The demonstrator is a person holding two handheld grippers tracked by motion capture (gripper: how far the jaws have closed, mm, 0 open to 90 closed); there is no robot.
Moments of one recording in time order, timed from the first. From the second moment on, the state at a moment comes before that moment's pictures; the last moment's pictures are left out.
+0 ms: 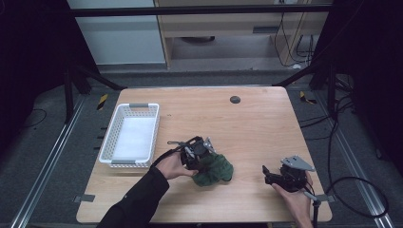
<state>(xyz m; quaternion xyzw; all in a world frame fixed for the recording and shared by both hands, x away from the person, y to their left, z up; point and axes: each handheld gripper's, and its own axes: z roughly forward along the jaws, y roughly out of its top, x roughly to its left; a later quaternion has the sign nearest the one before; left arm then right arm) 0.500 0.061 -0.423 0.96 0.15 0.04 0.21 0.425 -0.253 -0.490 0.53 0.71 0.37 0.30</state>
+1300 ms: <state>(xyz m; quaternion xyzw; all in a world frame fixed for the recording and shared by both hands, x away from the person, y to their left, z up) 0.486 0.089 -0.391 0.93 0.18 0.08 0.32 0.425 -0.253 -0.491 0.53 0.71 0.37 0.30</state>
